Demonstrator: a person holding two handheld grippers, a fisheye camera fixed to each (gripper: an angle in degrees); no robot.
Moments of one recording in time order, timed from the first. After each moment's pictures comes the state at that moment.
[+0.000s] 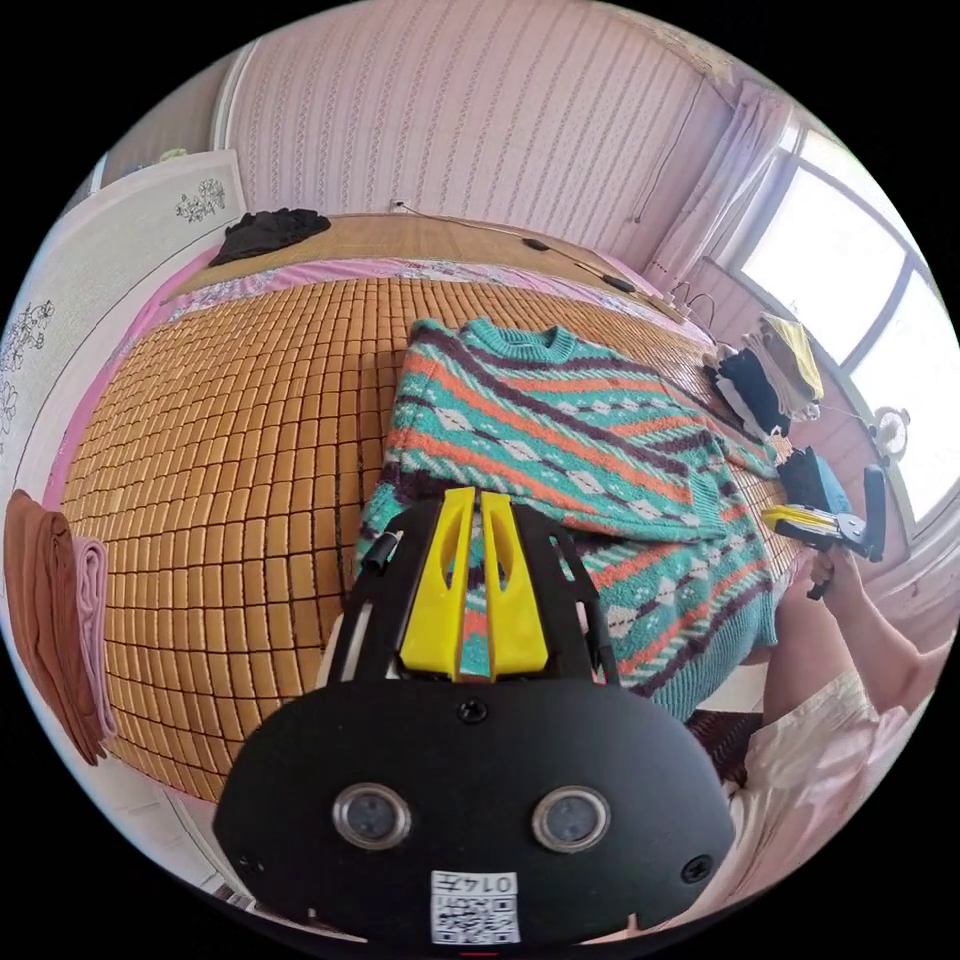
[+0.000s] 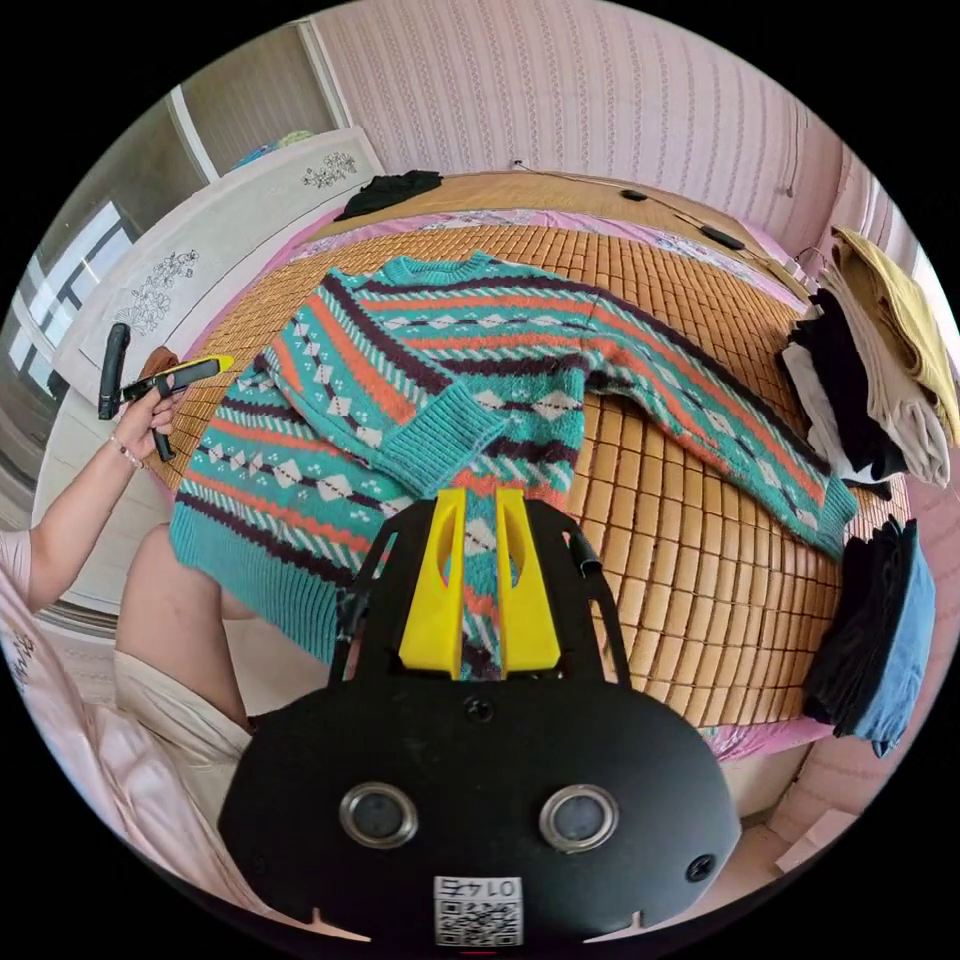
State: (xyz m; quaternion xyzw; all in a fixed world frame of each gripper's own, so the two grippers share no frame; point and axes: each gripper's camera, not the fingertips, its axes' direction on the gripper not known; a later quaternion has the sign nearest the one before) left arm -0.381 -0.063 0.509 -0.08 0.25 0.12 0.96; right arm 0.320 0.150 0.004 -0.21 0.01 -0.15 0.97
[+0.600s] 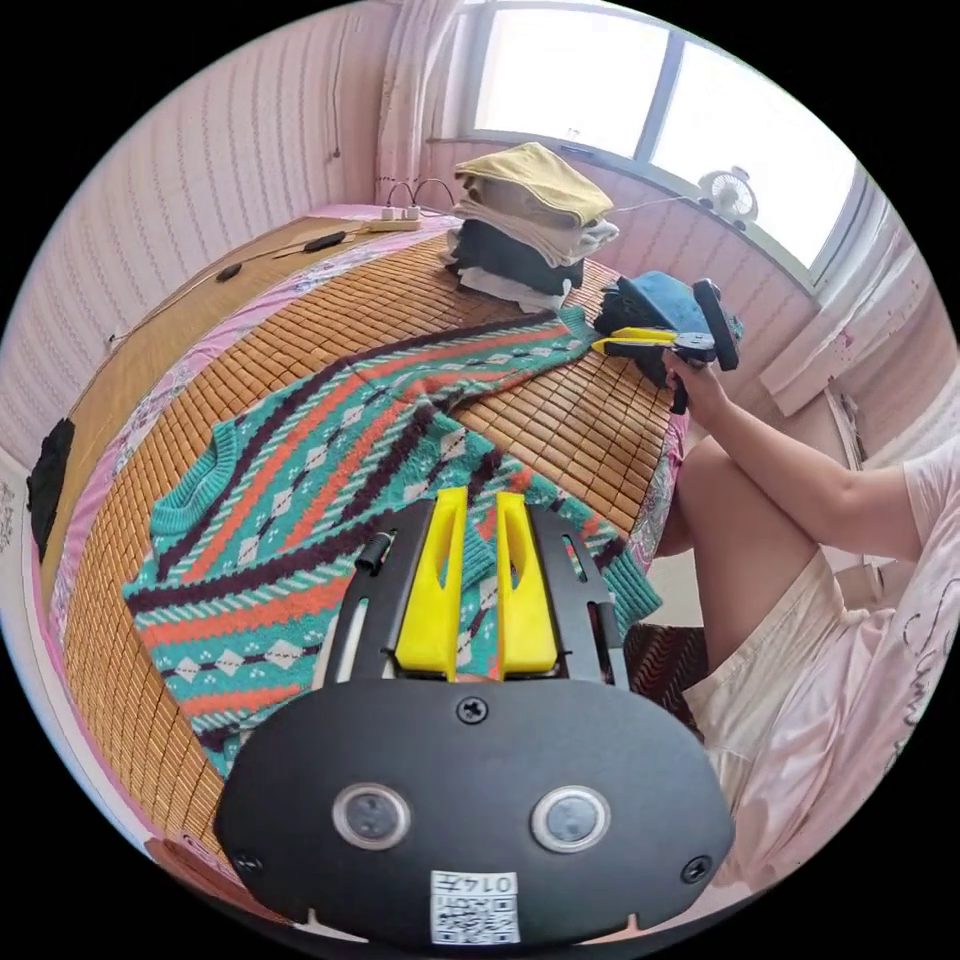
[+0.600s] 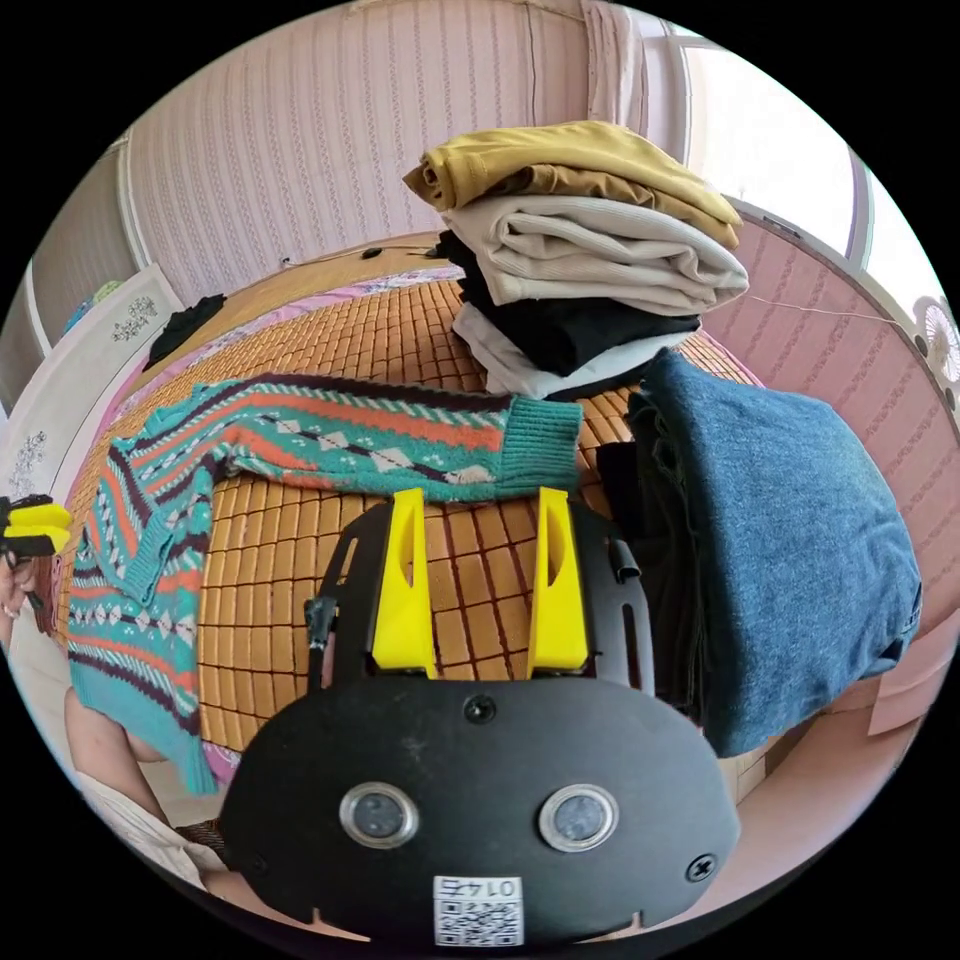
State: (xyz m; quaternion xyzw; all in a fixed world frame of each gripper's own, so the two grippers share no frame) left arm -0.035 0.001 0.483 -0.12 0.34 0.43 0.83; right arm 0.598 0.091 -0.072 -0.07 0.19 0.01 0.98
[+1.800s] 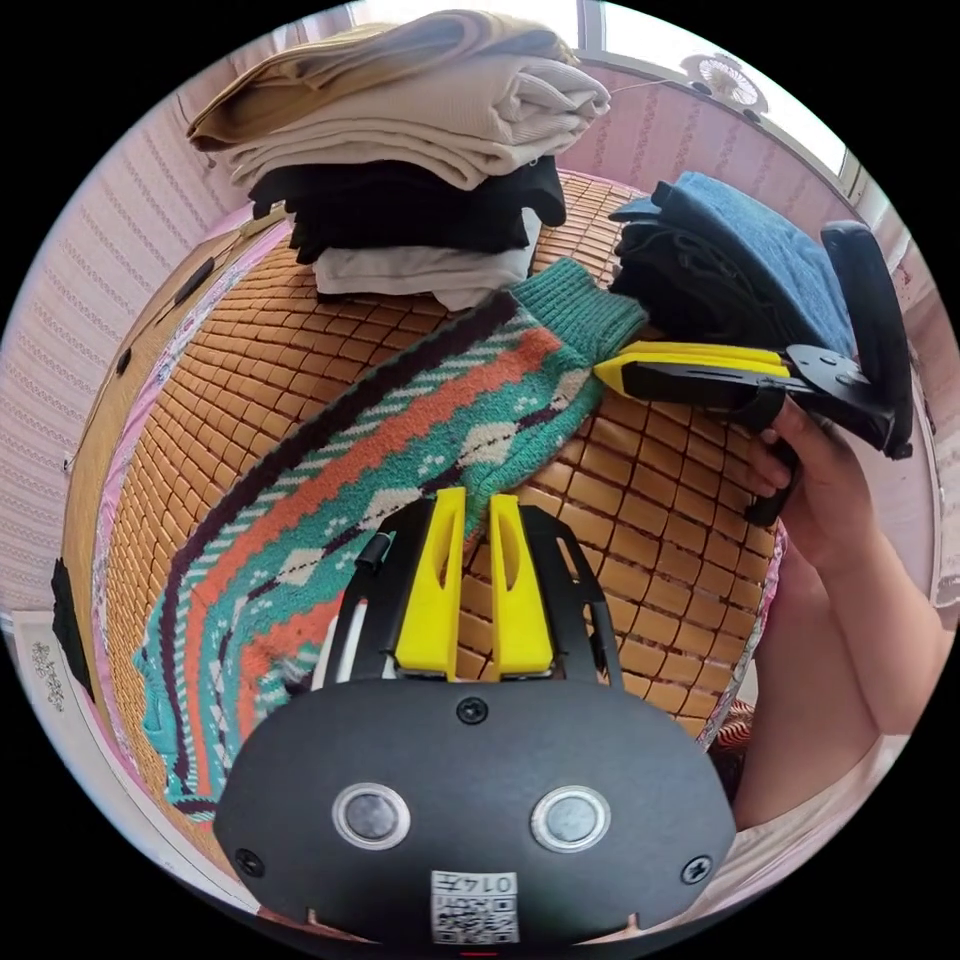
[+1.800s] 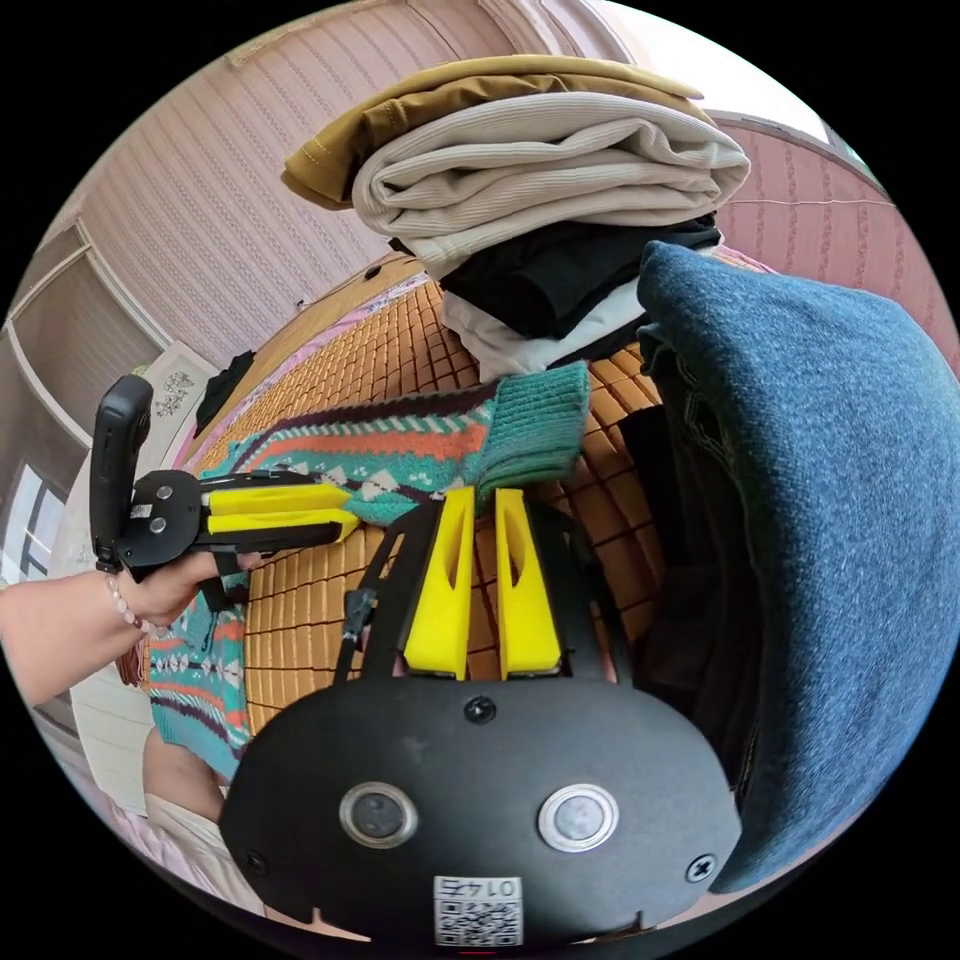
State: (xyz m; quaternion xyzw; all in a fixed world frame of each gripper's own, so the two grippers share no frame) left arm 0.271 0.093 0.600 -0.12 0.27 0.53 0.80; right arm 0.706 0.074 -0.088 -0.06 0.05 0.11 0.99
